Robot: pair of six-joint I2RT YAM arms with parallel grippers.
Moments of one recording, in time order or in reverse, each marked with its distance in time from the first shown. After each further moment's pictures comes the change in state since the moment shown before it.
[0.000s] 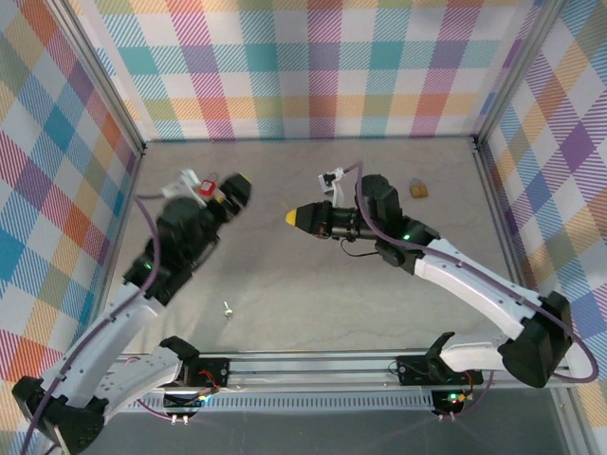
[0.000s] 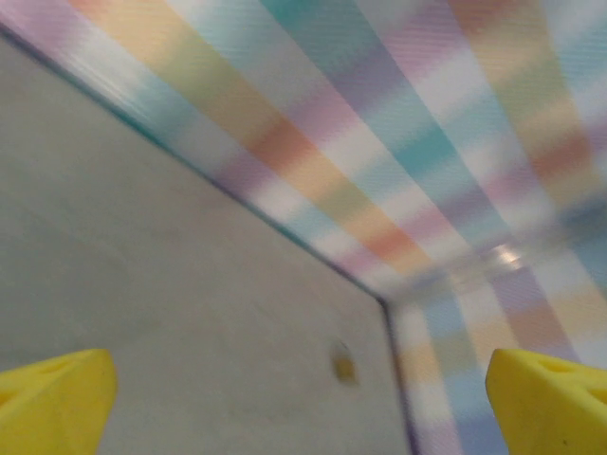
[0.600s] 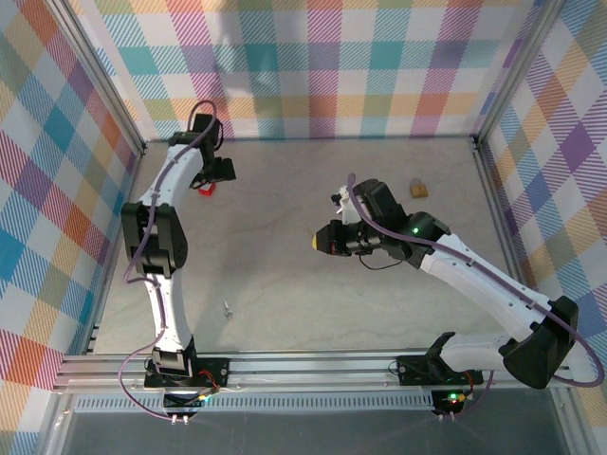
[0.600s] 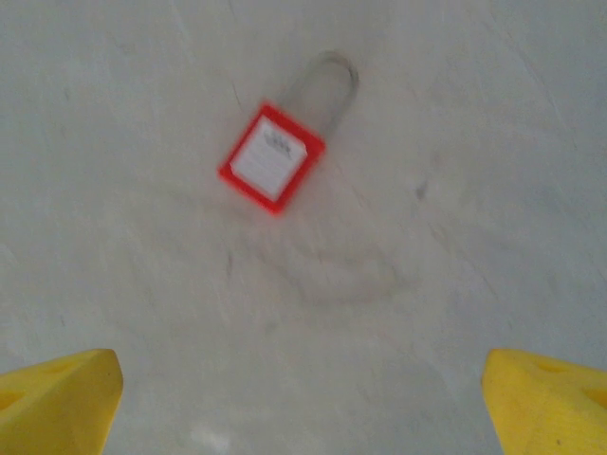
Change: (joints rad) left arm 0.360 1.206 1.020 -0.732 -0.039 0.582; right arm 0.000 0.000 0.073 -0.521 0.119 -0.195
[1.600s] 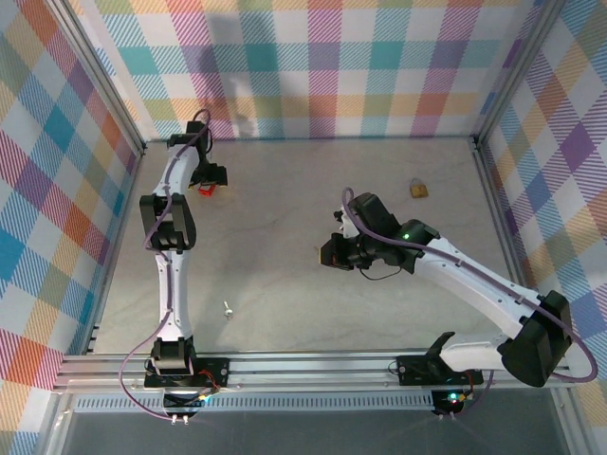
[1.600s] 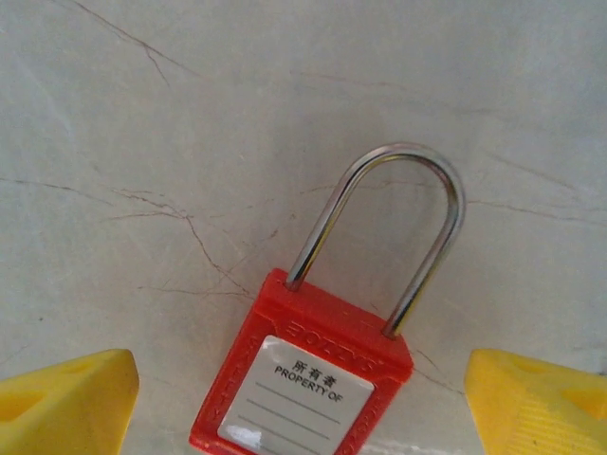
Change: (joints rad) left arm 0.117 0.462 0.451 -0.114 0.139 0.231; right arm 0.000 0.015 -0.111 -0.013 0.004 0.070
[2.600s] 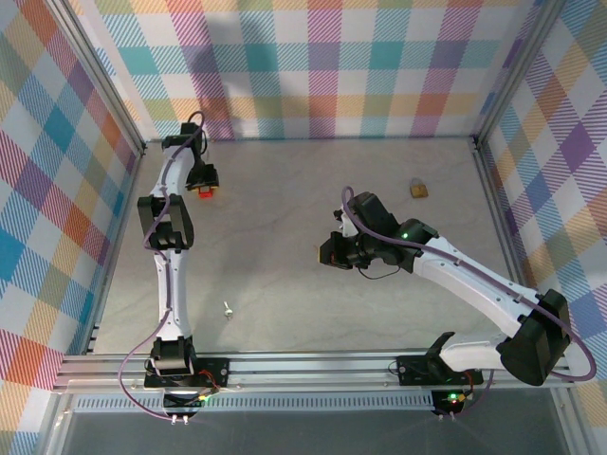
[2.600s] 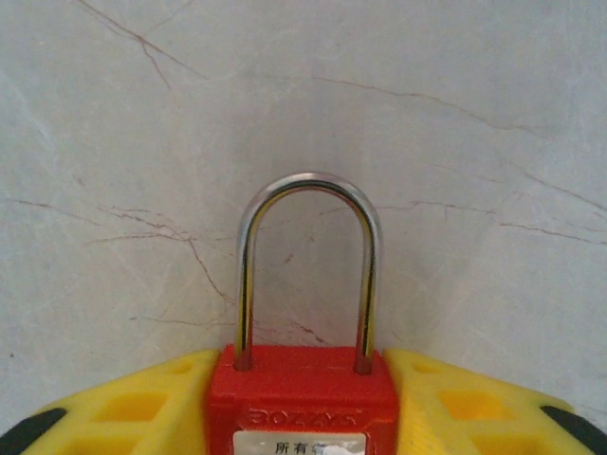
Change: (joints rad) left arm 0.035 0.039 0.045 -0.009 0.085 -0.016; right arm 0.000 0.007 0.004 0.010 0.004 0.023
